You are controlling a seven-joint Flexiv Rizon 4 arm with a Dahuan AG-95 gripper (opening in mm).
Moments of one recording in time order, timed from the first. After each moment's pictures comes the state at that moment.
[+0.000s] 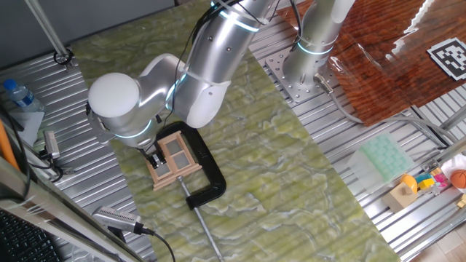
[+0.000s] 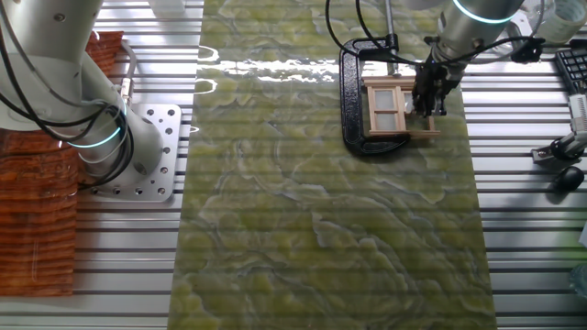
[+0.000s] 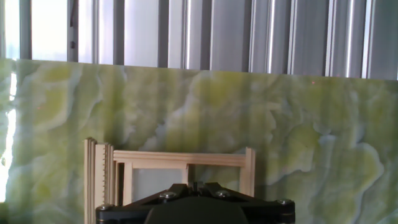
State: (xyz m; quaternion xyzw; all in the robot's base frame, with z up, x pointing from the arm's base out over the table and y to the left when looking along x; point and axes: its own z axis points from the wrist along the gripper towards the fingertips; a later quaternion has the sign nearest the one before) arm 0.622 0.084 0.016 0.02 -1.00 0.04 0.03
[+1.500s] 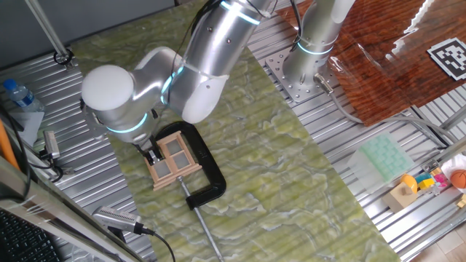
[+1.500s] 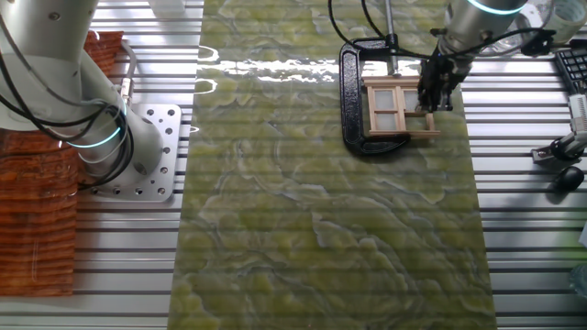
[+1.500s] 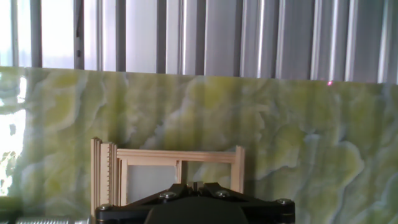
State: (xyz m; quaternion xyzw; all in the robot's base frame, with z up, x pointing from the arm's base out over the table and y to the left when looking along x) arm 0.626 0.079 0.050 0.03 -1.00 0.04 0.04
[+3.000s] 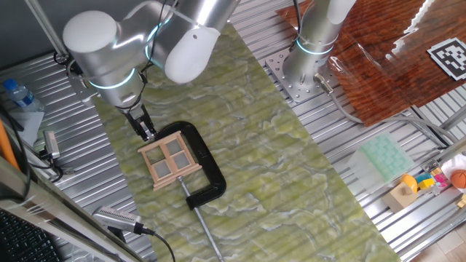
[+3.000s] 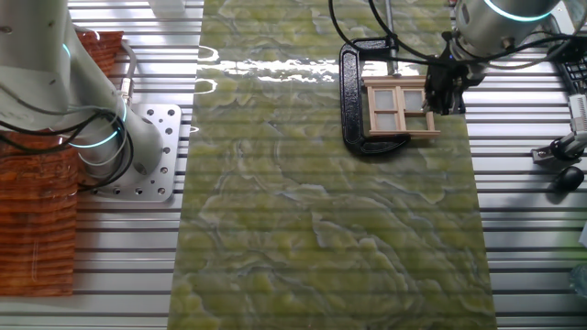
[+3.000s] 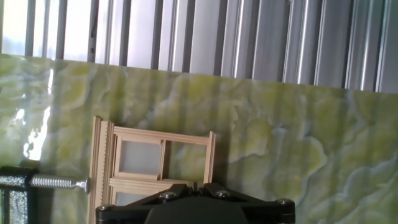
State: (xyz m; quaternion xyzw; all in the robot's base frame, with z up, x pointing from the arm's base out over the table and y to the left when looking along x) arm 0.619 0.049 0.103 0.06 -1.00 -0.01 0.02
